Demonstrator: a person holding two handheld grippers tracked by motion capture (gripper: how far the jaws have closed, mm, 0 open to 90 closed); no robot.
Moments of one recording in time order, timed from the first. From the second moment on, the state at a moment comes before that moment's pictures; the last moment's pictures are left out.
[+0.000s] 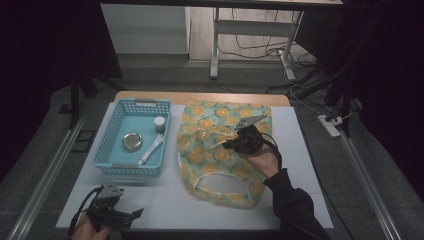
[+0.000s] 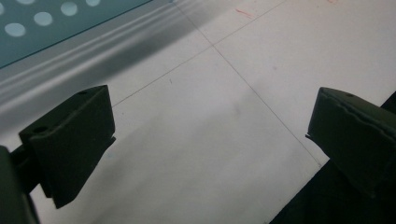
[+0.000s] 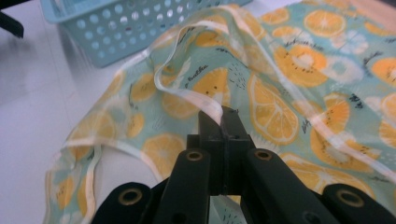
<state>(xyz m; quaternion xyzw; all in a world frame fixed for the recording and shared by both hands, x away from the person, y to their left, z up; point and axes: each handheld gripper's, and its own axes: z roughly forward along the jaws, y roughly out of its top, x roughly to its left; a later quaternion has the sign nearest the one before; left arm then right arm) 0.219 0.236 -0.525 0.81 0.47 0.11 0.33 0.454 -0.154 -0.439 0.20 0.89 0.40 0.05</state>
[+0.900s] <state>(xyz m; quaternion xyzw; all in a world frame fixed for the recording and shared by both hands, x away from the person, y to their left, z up) 0.218 0.251 -0.524 0.77 0.50 0.09 0.38 0.476 -0.135 -0.403 0.18 0.88 0.43 0.09</state>
